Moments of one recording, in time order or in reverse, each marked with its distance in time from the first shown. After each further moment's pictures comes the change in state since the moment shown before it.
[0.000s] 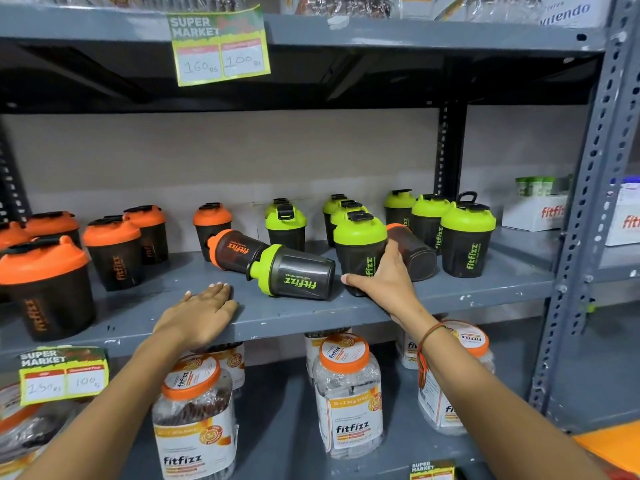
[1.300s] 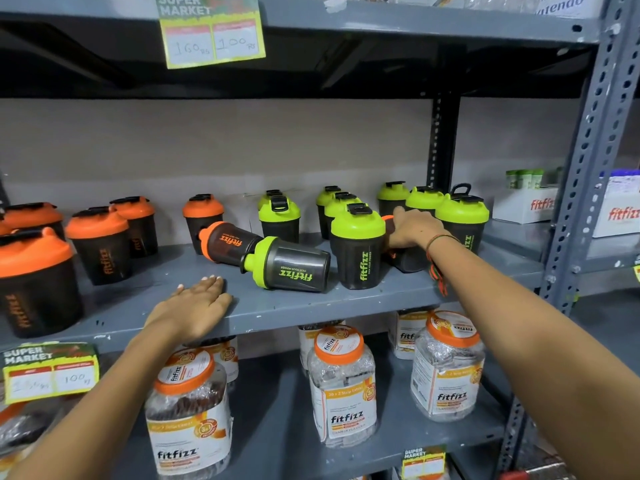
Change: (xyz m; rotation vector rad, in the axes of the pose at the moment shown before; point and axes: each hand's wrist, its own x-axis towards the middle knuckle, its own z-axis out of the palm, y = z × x) left_hand 0.000 0.000 -0.002 0.002 0.006 0.014; right_hand 0.101 0.003 -0.054 -0.881 -0.221 0.090
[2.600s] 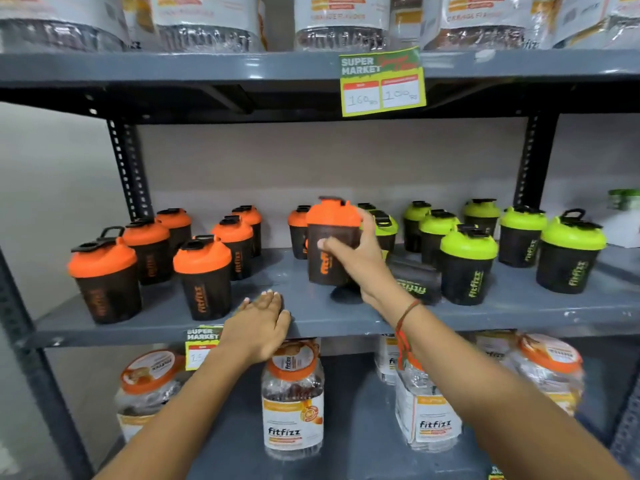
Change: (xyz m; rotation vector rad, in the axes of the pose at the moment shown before) left_hand -0.067 -0.083 -0.014 -0.032 0.110 -0.005; right_hand -0.128 -0.260 0.020 1.576 0.020 -0.376
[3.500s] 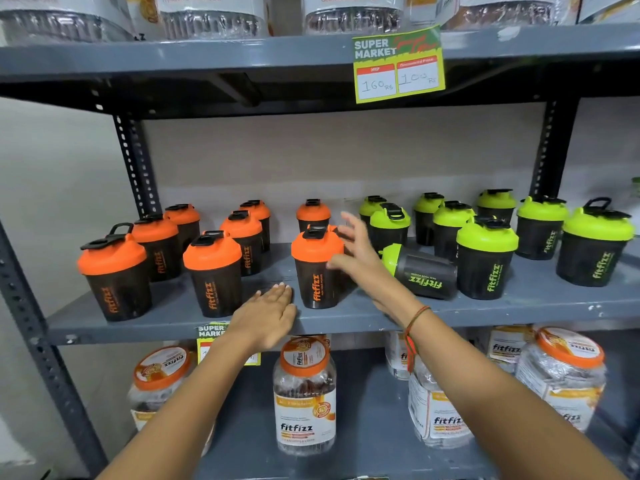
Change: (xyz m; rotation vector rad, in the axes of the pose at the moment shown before) left_hand 0.011 -0.014 -0.005 -0.007 -0.112 0.062; right_hand -0.004 0.017 0.007 -0.110 -0.270 0.027
